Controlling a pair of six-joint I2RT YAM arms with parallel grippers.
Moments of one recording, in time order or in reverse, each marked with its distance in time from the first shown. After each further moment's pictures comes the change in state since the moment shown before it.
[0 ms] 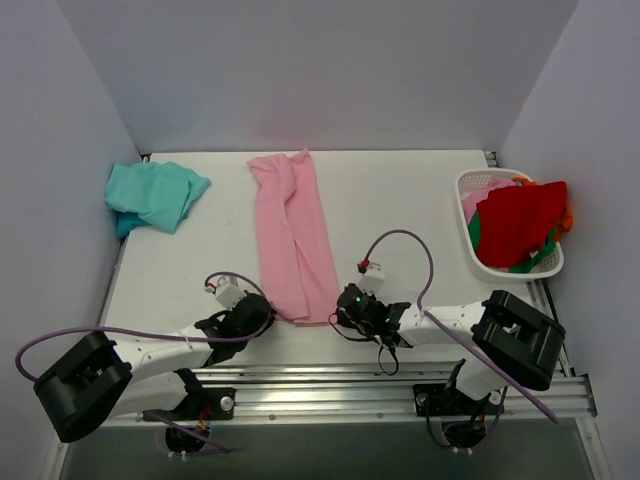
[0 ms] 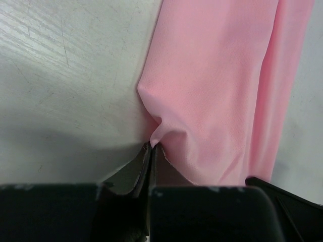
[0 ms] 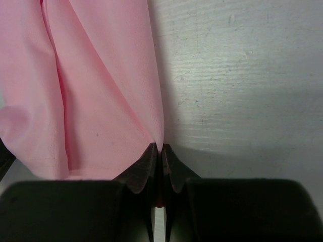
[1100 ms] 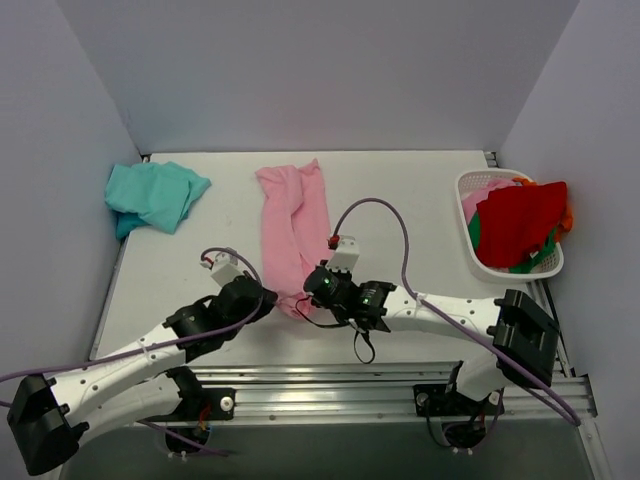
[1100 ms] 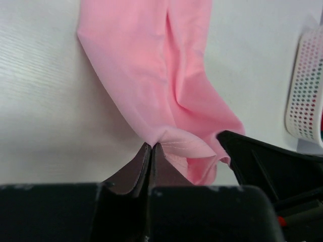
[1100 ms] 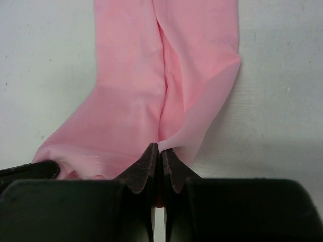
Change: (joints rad) left arm -0.067 -0.276 0.291 -0.428 0.013 0.150; right arm 0.121 -0.005 0.410 -0.375 0.169 -0.051
